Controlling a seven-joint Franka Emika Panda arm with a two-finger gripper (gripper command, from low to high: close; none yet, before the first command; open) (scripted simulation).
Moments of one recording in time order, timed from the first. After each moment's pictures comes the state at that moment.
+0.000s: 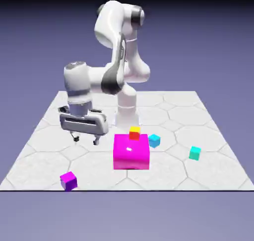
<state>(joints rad) -0.14 0.23 -0.20 -2.06 0.25 2.29 0.87</state>
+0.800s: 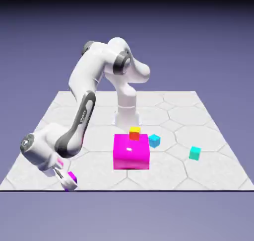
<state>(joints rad) -0.24 0.80 -0.33 -1.59 0.43 1.85 0.94</state>
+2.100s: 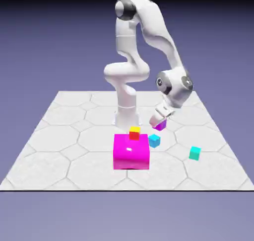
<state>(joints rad) 0.20 -0.07 0.47 -2.81 -0.09 2.27 0.66</state>
